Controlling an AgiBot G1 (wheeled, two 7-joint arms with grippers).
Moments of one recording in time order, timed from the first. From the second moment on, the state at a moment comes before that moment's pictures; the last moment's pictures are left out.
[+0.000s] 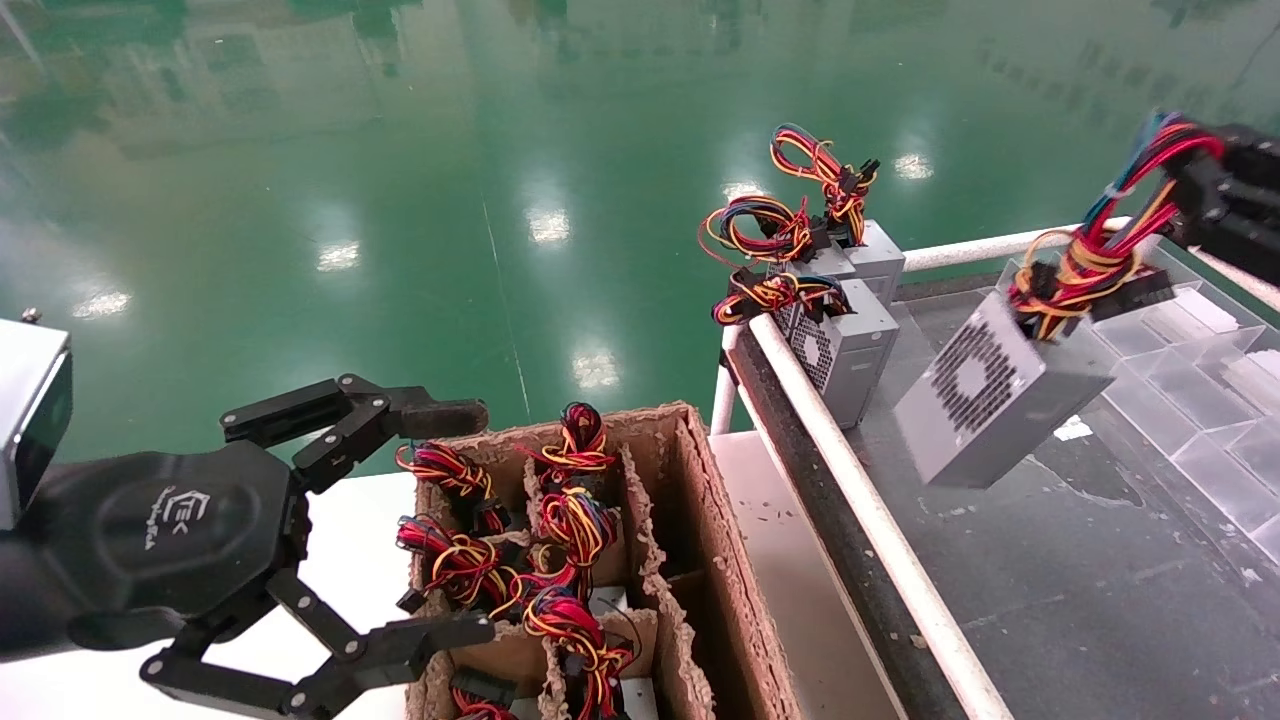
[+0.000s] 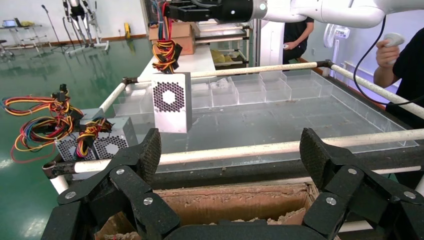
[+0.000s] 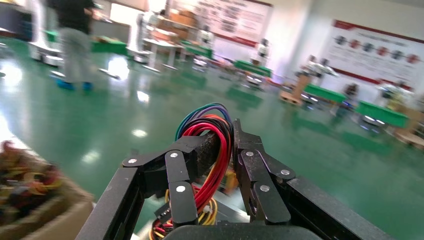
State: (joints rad) left arm -1.09 0.58 0.36 -1.26 0.68 1.46 -0.14; right arm 1.36 -0.53 -0.54 0.53 -0.45 -1.33 -0.33
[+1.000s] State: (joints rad) left arm -1.09 0.58 0.36 -1.26 0.68 1.46 -0.14; right arm 1.78 -0.83 -0.70 0.04 -0.75 -0.87 -0.41
